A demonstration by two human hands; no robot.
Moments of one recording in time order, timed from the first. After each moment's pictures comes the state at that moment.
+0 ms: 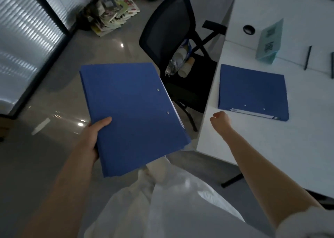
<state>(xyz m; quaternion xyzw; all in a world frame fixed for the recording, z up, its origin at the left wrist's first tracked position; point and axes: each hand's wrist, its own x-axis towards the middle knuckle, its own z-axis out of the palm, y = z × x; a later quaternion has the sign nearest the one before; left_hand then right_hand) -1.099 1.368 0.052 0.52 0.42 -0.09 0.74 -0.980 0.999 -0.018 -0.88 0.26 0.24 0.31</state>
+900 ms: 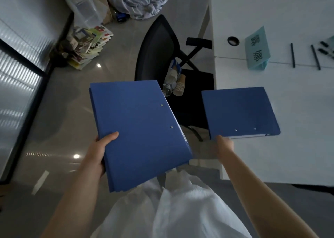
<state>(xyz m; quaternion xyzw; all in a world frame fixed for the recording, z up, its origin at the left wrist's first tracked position) -0.936 1.455 0.048 0.56 0.34 -0.20 0.72 -0.949 1.076 -0.043 -0.64 0.57 0.09 0.51</state>
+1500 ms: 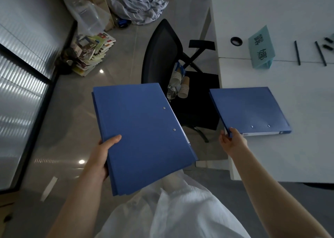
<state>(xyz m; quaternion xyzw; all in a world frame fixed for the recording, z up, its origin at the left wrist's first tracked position) -0.930 1.484 0.045 0.58 0.33 -0.21 0.71 -0.931 1.085 -0.013 -0.29 0.60 -0.04 0.74</state>
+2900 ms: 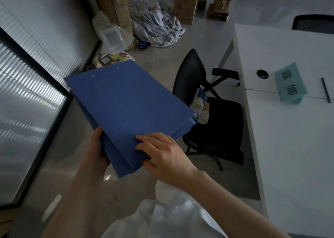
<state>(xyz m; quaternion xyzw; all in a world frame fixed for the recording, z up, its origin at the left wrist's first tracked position) -0.819 1.568 0.077 0.49 0.30 -0.09 0.81 -0.859 1.366 0.095 -0.90 -0.32 -0.04 0.29</state>
